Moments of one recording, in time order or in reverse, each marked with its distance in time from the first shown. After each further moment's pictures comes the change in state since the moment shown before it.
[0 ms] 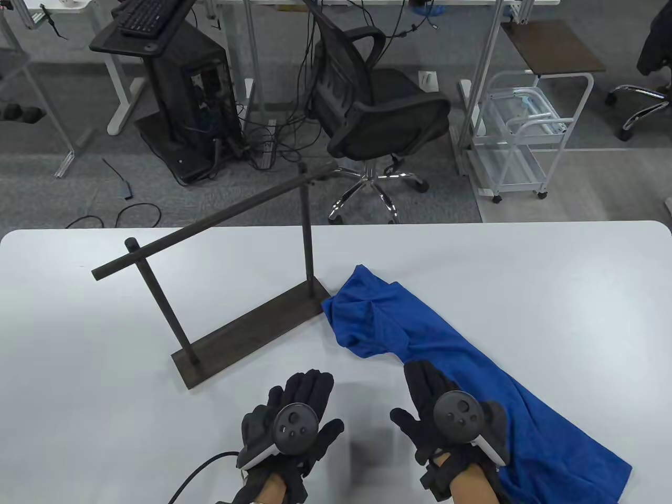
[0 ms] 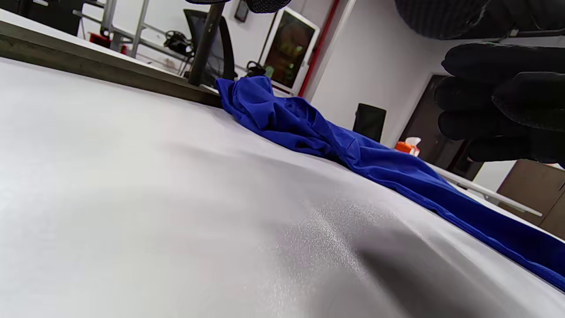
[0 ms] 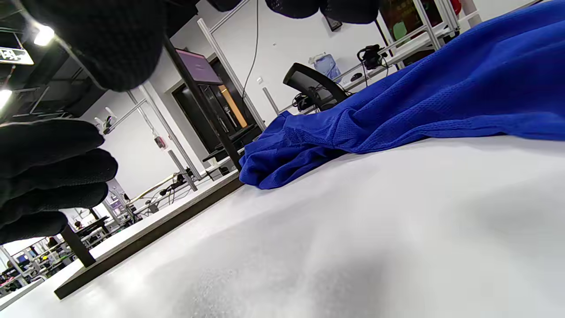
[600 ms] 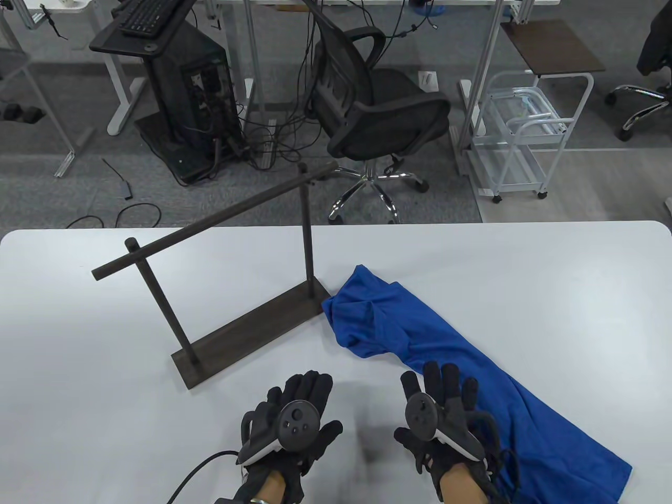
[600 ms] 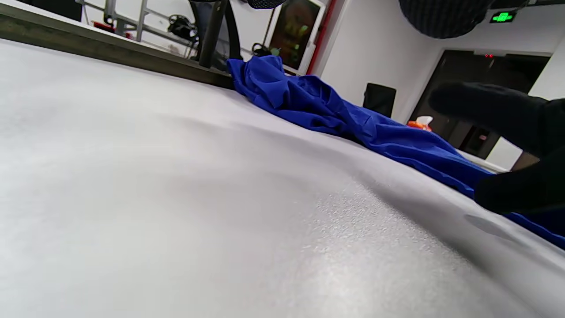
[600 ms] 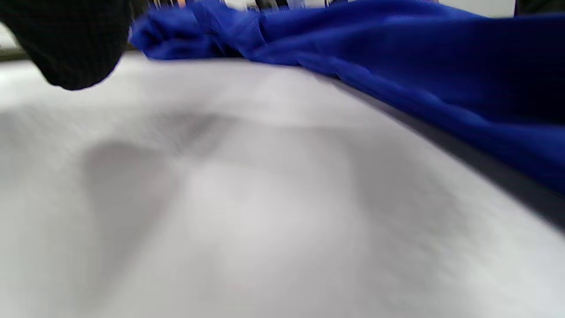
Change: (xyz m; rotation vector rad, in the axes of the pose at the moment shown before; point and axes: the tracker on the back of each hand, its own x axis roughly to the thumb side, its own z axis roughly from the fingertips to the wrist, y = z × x) left_hand -0.008 -0.009 -0.005 -0.080 0.036 -0.038; right_hand -0.009 0.040 -0.010 0.303 0.243 0.532
